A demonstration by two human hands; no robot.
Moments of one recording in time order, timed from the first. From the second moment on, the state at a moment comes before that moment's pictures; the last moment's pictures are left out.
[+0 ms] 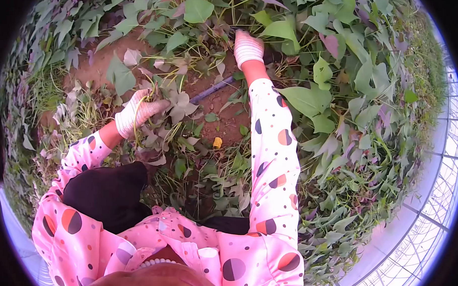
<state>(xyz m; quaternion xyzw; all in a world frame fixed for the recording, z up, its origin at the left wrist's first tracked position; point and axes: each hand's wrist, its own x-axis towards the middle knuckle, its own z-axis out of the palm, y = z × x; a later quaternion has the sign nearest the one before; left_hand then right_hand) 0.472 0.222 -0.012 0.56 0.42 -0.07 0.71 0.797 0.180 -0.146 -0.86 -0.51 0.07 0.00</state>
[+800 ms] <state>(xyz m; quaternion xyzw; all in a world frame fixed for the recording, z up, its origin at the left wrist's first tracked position) 0.471 0.175 -0.018 0.57 0.38 0.09 0.72 0.609 0.063 -0.054 -0.58 -0.07 0.57 0.58</state>
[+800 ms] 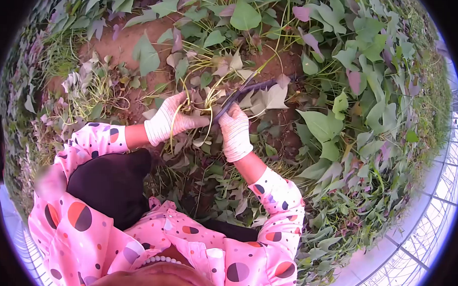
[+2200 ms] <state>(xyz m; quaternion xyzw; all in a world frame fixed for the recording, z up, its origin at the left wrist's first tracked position) 0.548 0.335 -0.180 0.87 0.33 -0.05 0.35 0.647 0.150 -0.152 -0.64 0.01 0.65 0.40</state>
